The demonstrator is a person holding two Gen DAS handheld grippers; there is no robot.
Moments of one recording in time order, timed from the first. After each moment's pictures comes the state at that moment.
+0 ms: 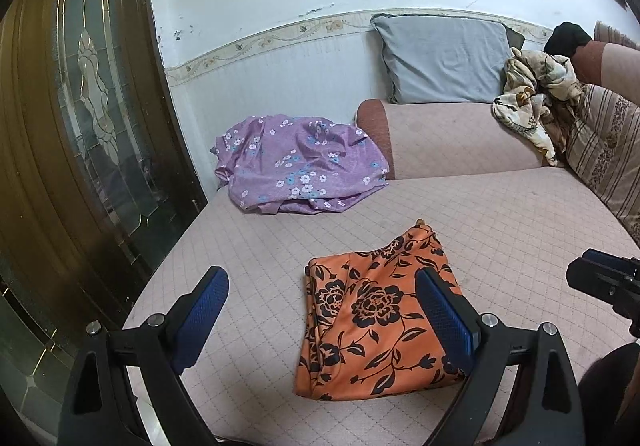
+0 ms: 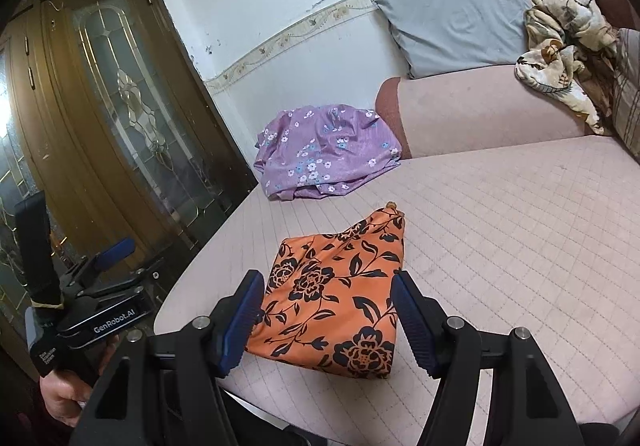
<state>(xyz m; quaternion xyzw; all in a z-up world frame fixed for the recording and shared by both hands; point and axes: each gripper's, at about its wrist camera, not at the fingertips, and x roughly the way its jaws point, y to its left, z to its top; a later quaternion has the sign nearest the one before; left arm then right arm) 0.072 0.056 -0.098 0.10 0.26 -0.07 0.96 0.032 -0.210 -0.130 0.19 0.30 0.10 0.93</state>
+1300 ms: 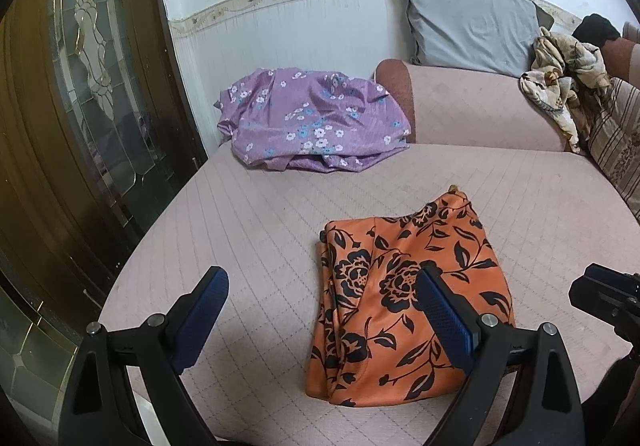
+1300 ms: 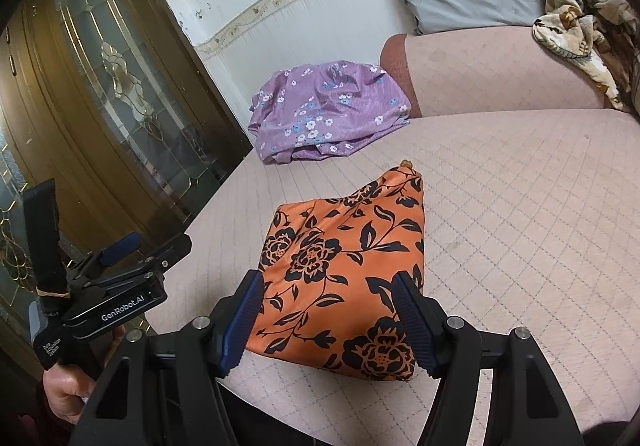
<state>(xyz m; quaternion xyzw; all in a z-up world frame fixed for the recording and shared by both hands) 0.129 0.084 -0.154 0.08 0.33 -0.06 0.94 0.085 -0.177 -0.180 0.19 0.36 0.10 0.91</state>
